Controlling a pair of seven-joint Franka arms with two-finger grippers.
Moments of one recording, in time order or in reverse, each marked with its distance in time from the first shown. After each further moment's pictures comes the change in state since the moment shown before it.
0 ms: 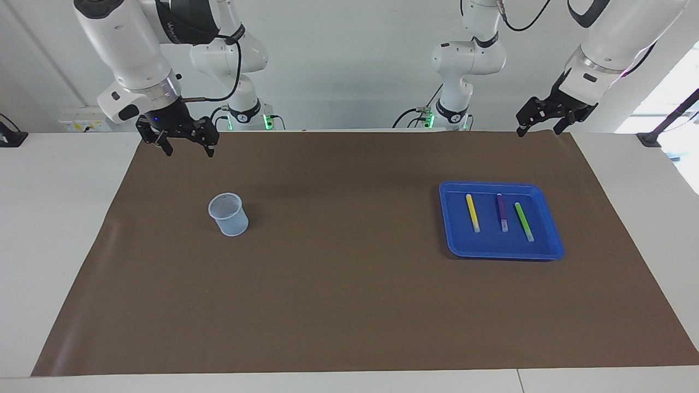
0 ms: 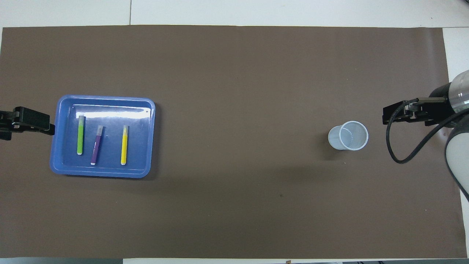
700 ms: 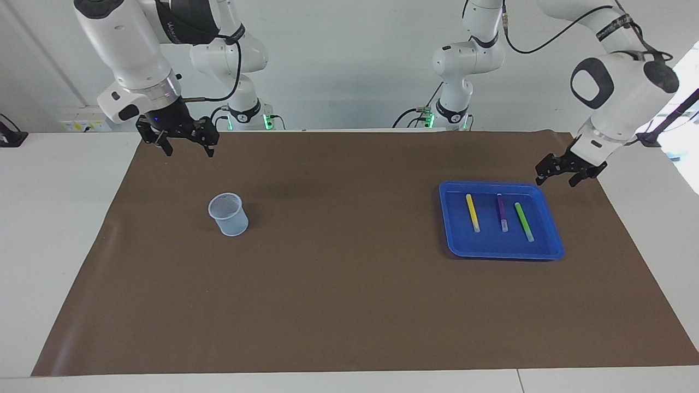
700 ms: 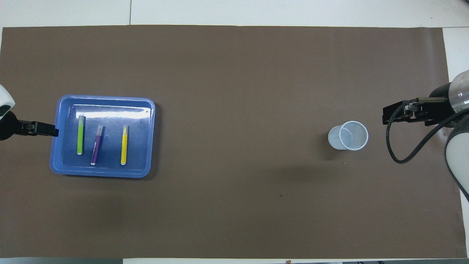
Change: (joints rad) left arm 0.207 0.099 0.019 -0.424 0.000 0.575 0.405; right arm 0.000 0.000 0.000 0.000 0.000 0.000 0.000
